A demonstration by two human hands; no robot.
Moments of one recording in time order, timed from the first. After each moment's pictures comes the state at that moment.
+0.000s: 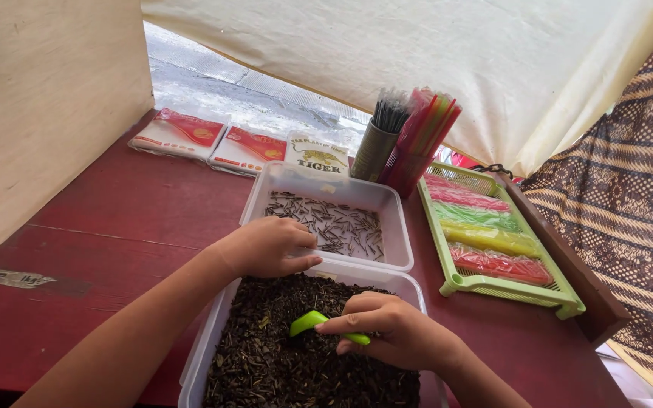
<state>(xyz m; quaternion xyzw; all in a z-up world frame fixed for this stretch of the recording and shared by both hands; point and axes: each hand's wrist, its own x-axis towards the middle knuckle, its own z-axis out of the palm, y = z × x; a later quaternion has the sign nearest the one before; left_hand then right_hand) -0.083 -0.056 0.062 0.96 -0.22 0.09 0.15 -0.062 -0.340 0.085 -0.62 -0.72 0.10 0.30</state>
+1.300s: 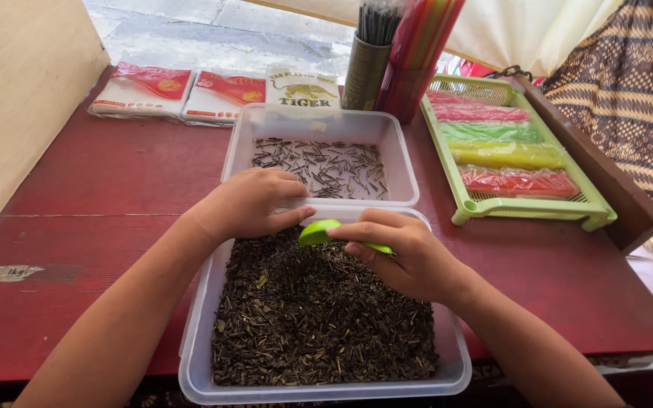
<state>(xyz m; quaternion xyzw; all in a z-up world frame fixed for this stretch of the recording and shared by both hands) -0.083 -0.055 0.056 0.95 -0.24 0.13 0.16 -0.062 -0.337 0.080 -0.68 -0.62 -0.07 0.39</state>
